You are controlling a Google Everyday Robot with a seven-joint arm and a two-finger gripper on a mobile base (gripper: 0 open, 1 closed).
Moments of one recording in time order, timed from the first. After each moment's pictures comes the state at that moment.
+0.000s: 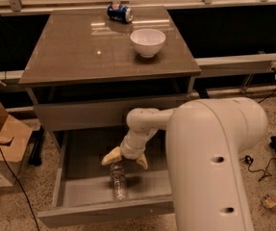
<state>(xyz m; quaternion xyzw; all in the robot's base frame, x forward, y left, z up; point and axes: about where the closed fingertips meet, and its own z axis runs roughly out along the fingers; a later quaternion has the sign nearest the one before) 0.577 0.040 0.434 0.04 -0.98 -0.17 0.08</state>
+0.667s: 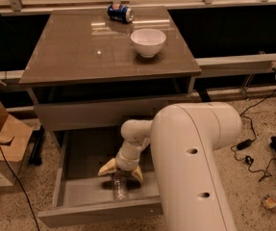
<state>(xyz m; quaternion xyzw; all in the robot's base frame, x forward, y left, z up) 0.549 0.059 0.377 -0.01 -0.98 -0.16 0.15</state>
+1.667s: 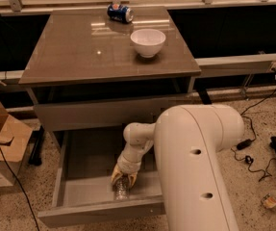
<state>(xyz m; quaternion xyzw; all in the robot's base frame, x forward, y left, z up) 0.535 0.057 0.368 -0.02 -0.97 -0.17 0.16</state>
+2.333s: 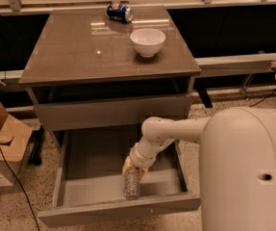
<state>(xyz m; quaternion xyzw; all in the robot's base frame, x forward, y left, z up) 0.541 0.020 0.439 -0.01 -0.97 -0.22 0.08</state>
